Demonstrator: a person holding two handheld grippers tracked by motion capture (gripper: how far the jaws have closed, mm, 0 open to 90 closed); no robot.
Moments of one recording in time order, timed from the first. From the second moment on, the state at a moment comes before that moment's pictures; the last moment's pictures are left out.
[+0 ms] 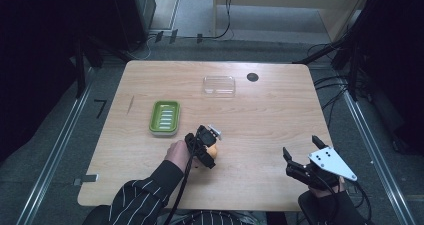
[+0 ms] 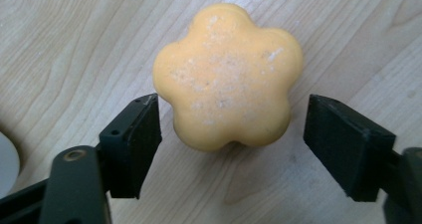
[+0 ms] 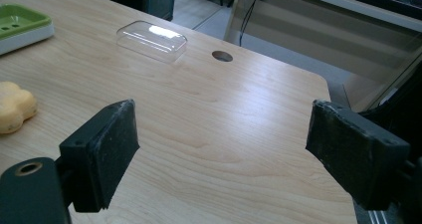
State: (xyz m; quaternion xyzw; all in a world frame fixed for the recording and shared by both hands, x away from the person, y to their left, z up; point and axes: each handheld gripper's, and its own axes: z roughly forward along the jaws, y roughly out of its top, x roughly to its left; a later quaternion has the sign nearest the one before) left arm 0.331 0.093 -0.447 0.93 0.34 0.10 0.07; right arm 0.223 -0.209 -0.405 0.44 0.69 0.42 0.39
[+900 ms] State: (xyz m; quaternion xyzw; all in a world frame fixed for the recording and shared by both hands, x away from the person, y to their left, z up) left arm 0.326 0.117 -0.449 0.95 0.31 0.09 0.06; right arm 0.223 -0.209 -0.405 0.44 0.69 0.42 0.39
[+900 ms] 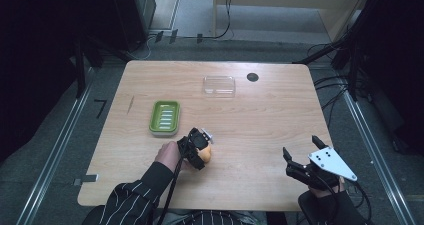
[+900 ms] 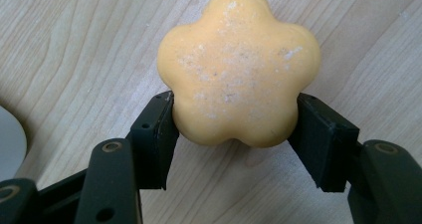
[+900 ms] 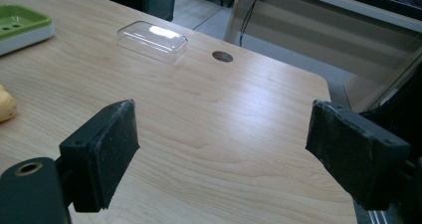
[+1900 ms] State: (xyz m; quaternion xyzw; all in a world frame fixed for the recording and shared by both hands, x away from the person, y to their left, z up) left arm 0.334 0.109 -0.454 0.95 0.29 0.07 0.04; right arm 0.223 -0.209 -0.405 0.44 0.69 0.42 0.39
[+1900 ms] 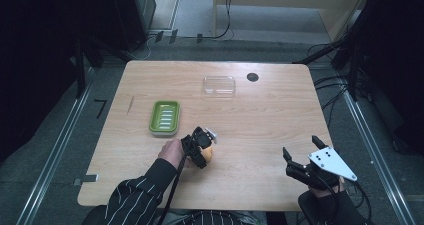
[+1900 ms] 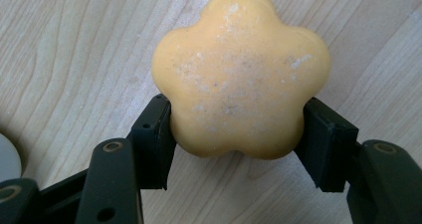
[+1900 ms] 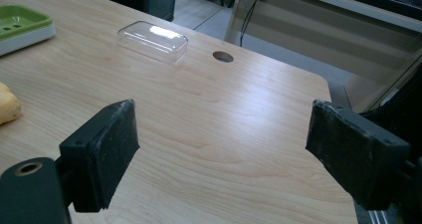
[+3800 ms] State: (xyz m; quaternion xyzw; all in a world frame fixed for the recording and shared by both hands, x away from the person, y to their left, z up) left arm 0.335 0.164 -0.425 0.93 0.34 0.09 0.06; right arm 0.223 -0.210 -0.405 0.44 0.69 0.42 0.39
